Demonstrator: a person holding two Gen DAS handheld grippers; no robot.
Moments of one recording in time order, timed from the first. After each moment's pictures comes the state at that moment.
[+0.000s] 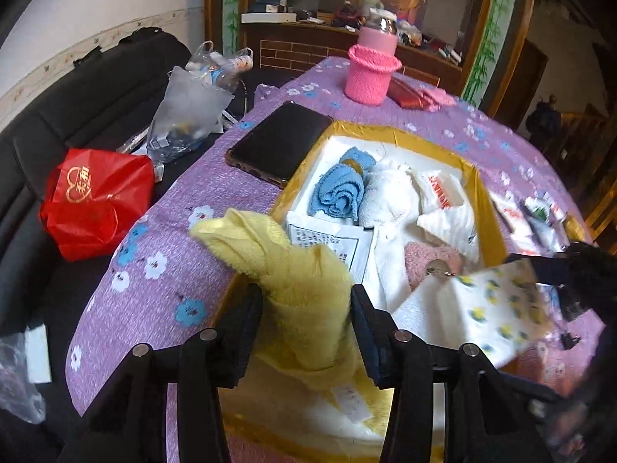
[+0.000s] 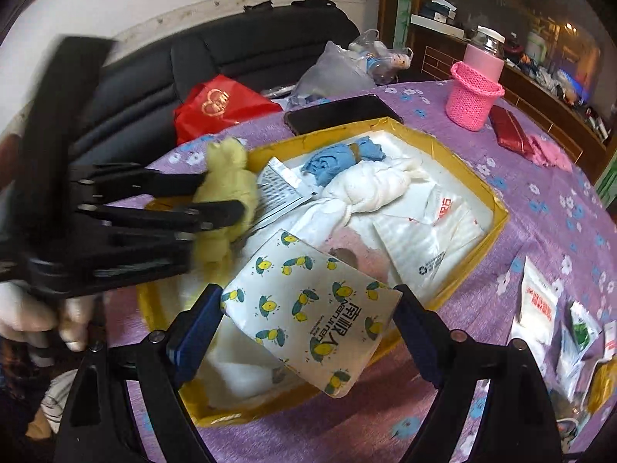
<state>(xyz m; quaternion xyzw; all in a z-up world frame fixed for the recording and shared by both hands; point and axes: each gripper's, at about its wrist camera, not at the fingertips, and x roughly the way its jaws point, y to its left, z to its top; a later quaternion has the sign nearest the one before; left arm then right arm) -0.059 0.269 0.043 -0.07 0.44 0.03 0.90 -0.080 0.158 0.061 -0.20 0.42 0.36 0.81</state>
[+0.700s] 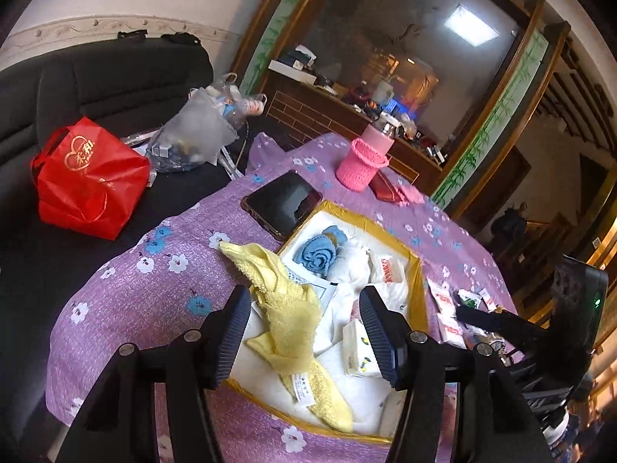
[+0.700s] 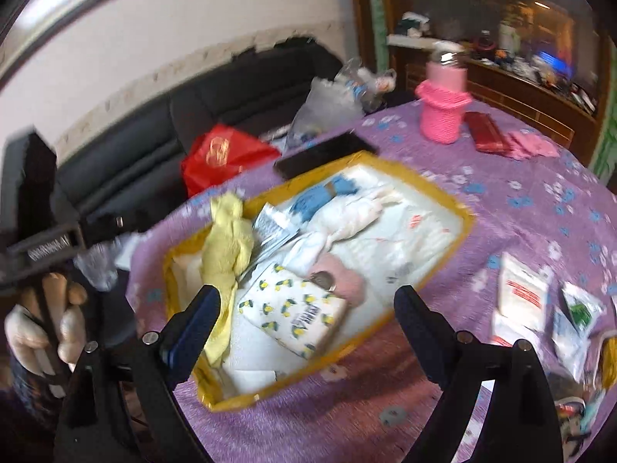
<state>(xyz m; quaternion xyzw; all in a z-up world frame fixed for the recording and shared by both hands) -0.122 0.306 0.088 -0.24 0.31 0.01 0.92 -0.078 0.100 0.103 -0.08 0.38 0.38 0.84</state>
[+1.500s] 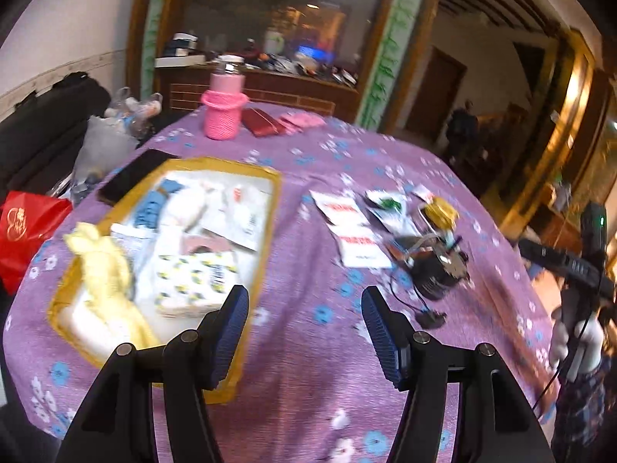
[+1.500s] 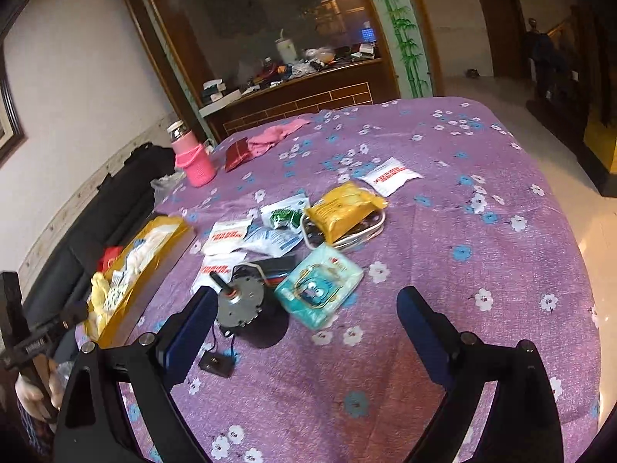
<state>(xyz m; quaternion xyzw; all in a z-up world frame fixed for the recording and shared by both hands) -0.128 0.127 0.095 -0.08 0.36 -0.11 0.92 -0.113 -0.237 0.092 0.12 0.35 0.14 0.92</state>
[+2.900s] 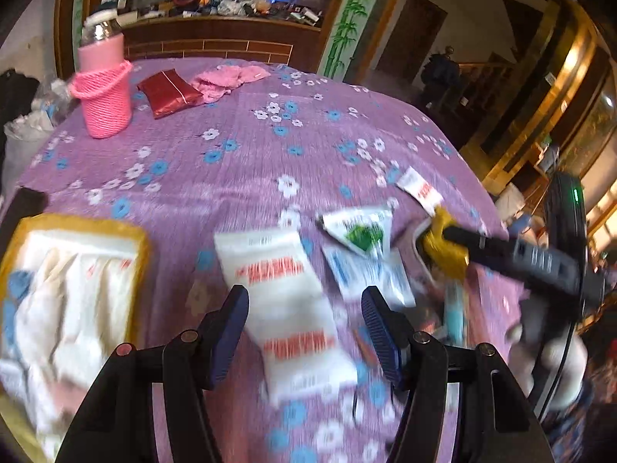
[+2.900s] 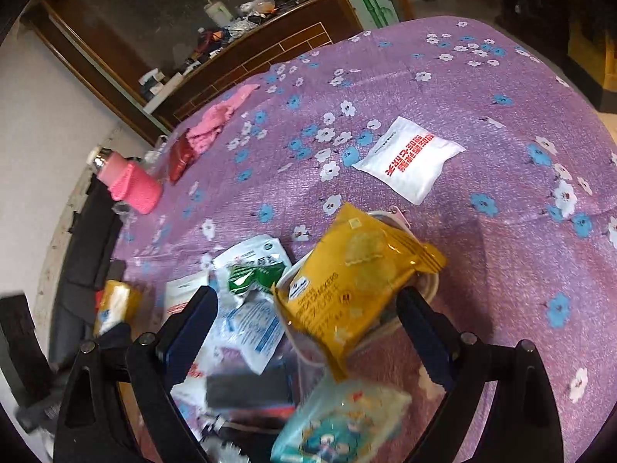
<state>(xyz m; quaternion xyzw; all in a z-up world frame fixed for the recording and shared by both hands) 0.060 0.022 0.075 -0.05 0.46 -0.19 0.86 0.053 -0.211 0.042 0.22 0.46 0.08 0.86</state>
